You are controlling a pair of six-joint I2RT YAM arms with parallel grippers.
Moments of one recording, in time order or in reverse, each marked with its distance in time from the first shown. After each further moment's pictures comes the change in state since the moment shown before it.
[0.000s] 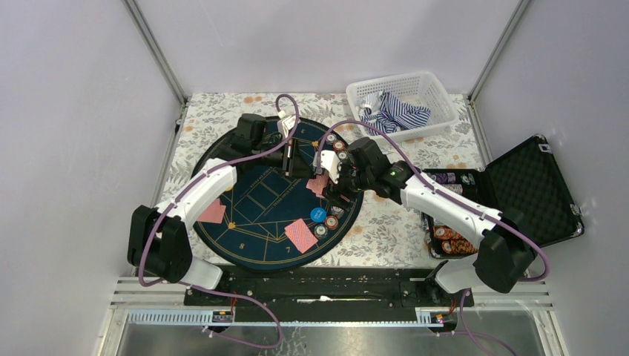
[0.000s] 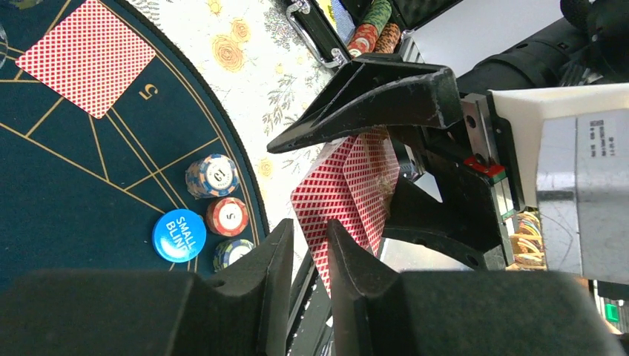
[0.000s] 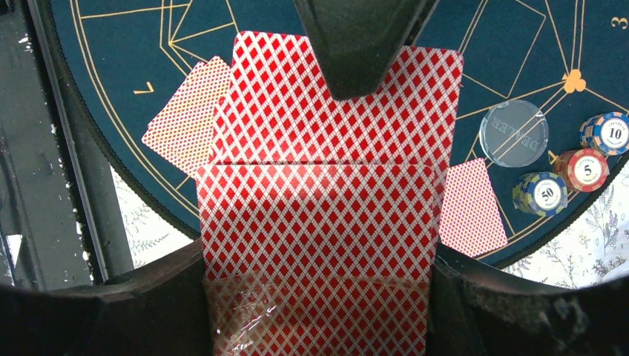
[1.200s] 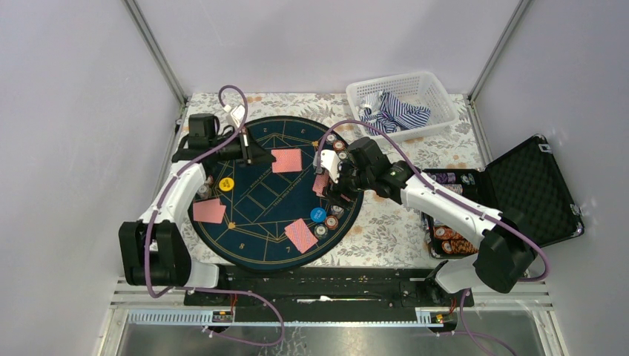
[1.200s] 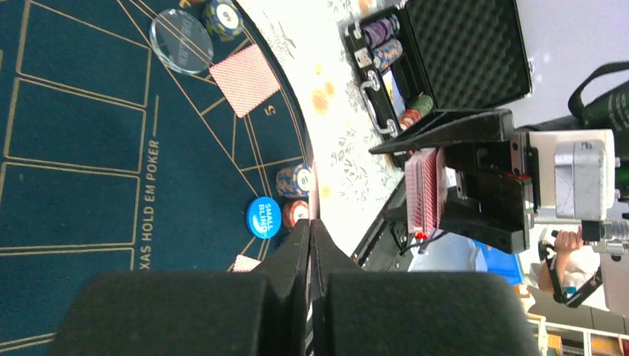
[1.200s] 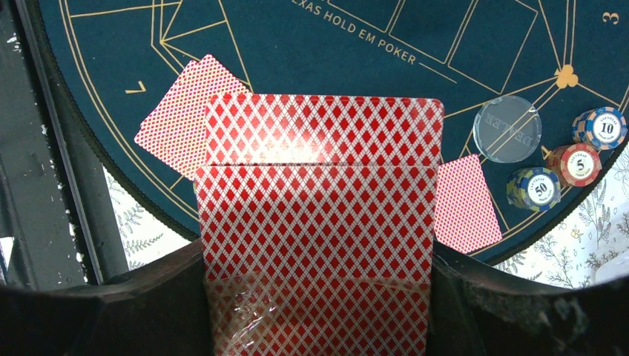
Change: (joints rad) left arm 0.325 -0.080 -0.050 -0.055 0.047 0.018; right arm -0.001 0.000 0.000 0.001 0.017 0.000
